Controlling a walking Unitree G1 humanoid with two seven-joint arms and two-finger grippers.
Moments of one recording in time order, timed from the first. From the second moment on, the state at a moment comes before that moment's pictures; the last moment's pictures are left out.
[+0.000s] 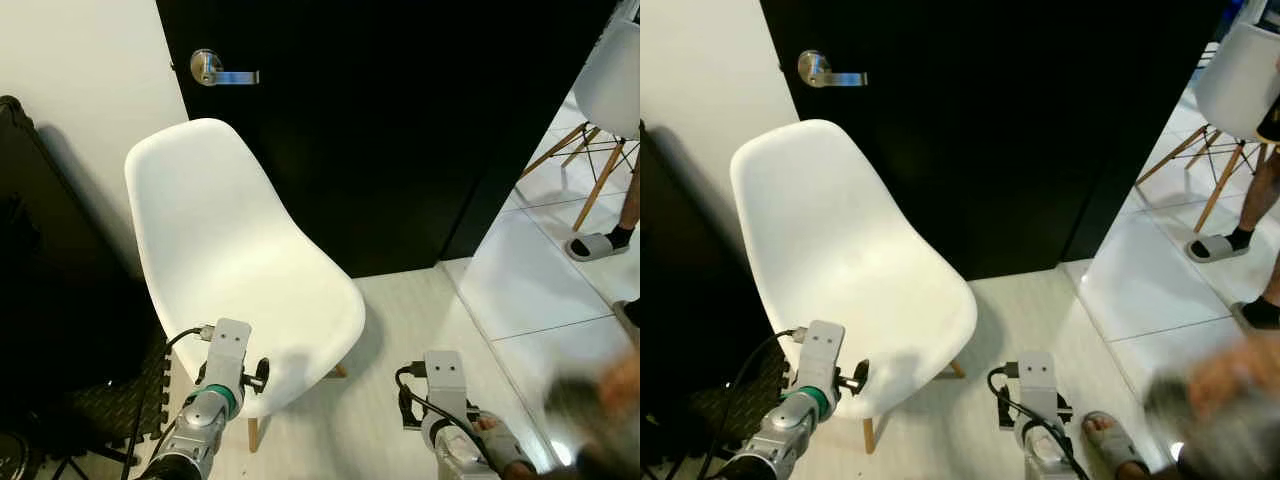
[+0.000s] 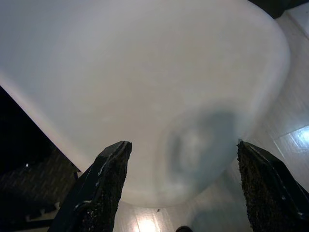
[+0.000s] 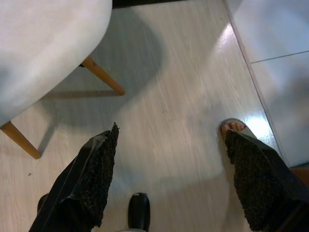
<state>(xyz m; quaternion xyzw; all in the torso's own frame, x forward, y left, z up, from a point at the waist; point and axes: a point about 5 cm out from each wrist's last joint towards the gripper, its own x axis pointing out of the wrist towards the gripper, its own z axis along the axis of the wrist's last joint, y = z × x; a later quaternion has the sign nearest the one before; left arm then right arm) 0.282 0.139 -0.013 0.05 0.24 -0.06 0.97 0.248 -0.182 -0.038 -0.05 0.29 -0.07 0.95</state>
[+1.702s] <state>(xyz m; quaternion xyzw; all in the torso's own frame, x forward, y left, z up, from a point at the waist) 0.294 0.137 -0.001 0.05 0.22 -0.06 0.97 0.263 -0.185 -0.025 -0.04 0.26 -0.08 0.96</state>
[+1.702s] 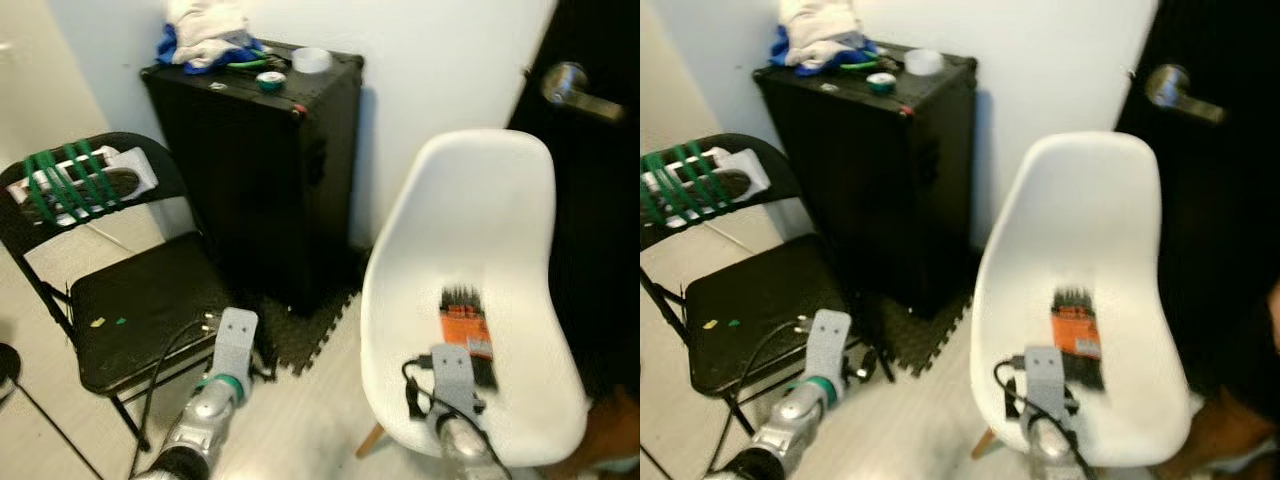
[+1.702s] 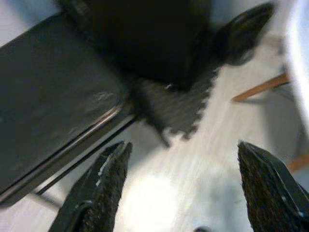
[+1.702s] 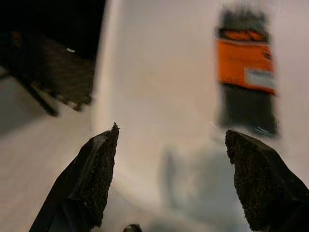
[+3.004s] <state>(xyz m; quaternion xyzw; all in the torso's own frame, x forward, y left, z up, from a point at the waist) 0.285 0.153 -0.011 0.04 0.24 -0.02 0.97 0.270 -0.181 -0.021 -0.05 0.26 -0.06 0.96</state>
